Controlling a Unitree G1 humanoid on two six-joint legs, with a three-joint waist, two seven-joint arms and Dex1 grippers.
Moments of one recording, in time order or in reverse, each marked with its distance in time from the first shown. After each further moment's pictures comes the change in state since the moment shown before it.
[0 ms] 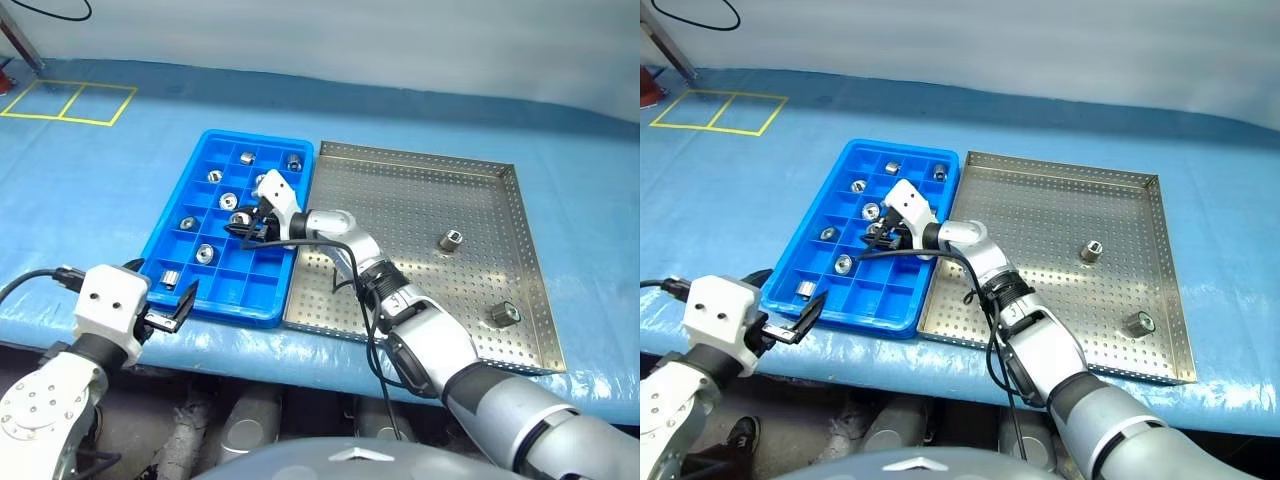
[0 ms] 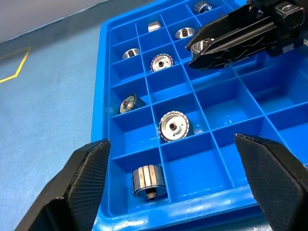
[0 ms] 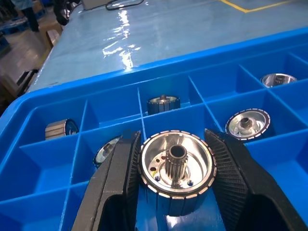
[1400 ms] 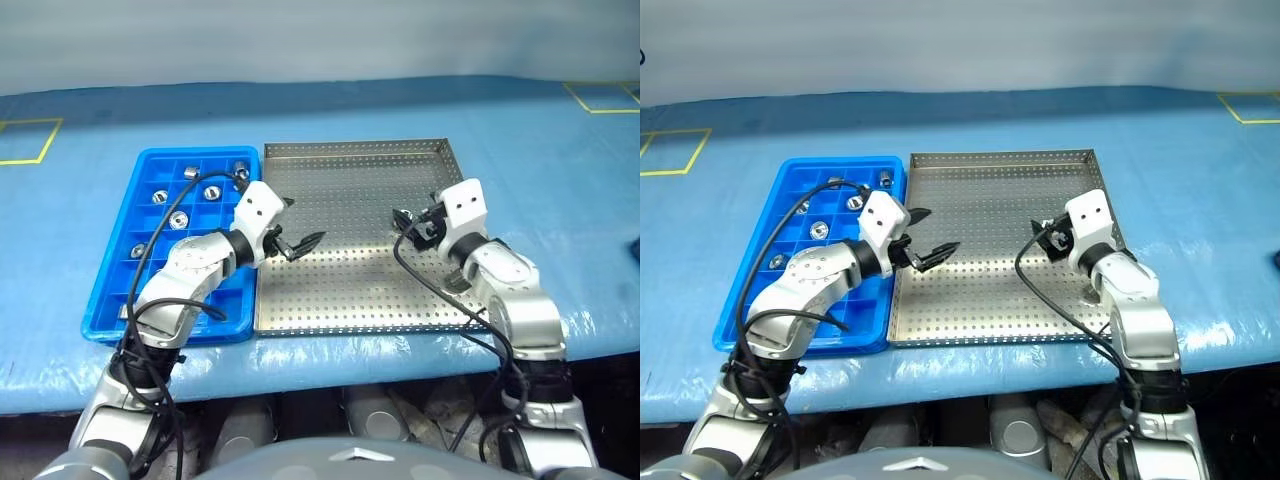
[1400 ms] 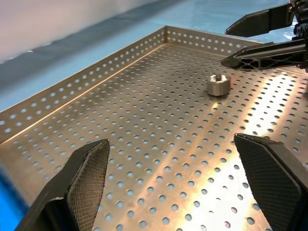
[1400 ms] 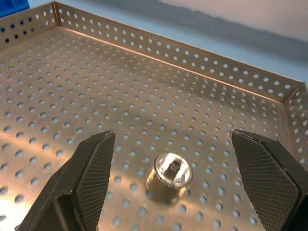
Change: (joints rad) left arm -0.823 -0.056 -0.613 0.705 -0.016 -0.174 -0.208; right arm 0.717 -0.521 -0.340 -1.167 -0.024 0.501 -0.365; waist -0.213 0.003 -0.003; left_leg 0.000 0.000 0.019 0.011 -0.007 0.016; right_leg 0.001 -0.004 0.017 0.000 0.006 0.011
